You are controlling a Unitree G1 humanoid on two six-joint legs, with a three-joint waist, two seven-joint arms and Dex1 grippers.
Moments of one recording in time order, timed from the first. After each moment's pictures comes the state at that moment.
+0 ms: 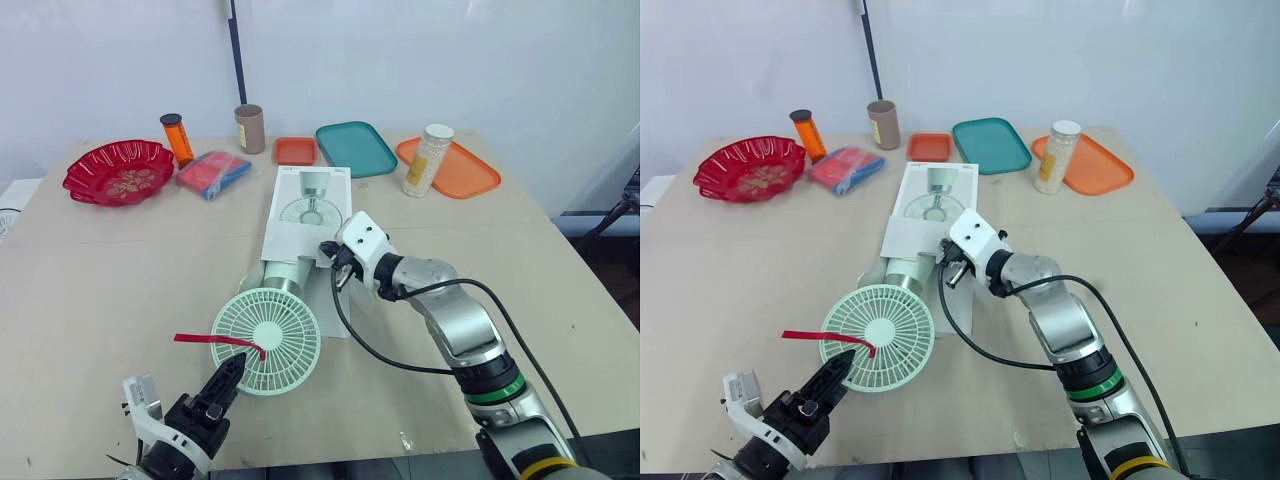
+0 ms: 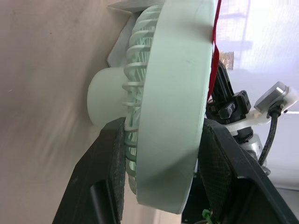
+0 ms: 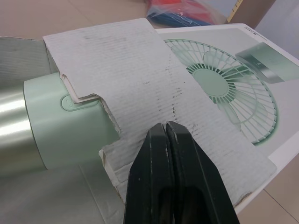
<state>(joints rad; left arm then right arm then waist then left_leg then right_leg) 0.78 0.29 0.01 -0.83 -1.69 0.39 0.16 -0.55 -0.37 0.28 -0.17 0.01 0.58 0.59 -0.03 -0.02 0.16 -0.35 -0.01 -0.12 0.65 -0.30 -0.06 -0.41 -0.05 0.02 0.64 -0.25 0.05</state>
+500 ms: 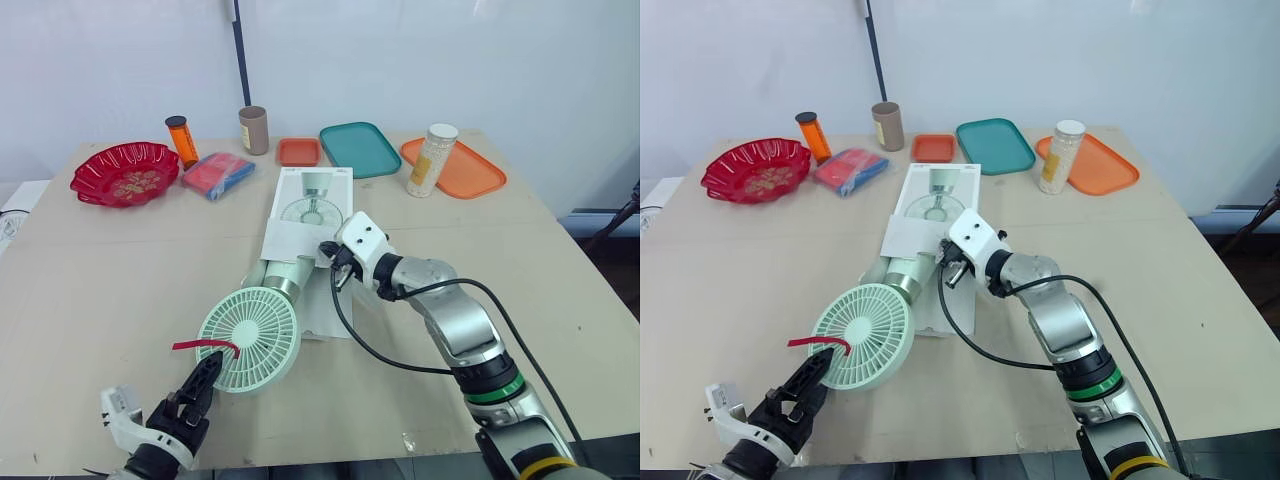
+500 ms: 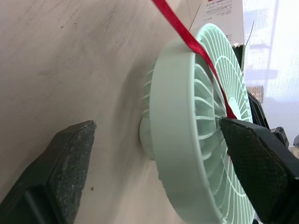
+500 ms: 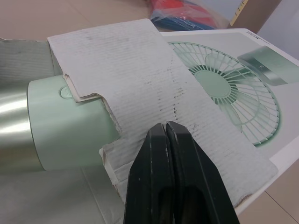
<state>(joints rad) 0.78 0.25 0.08 -0.75 -1.63 0.37 0.17 -0.55 -0.36 0.28 -0.17 0.01 0.58 0.58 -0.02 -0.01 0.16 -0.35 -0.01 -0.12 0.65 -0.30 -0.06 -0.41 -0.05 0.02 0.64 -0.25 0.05</state>
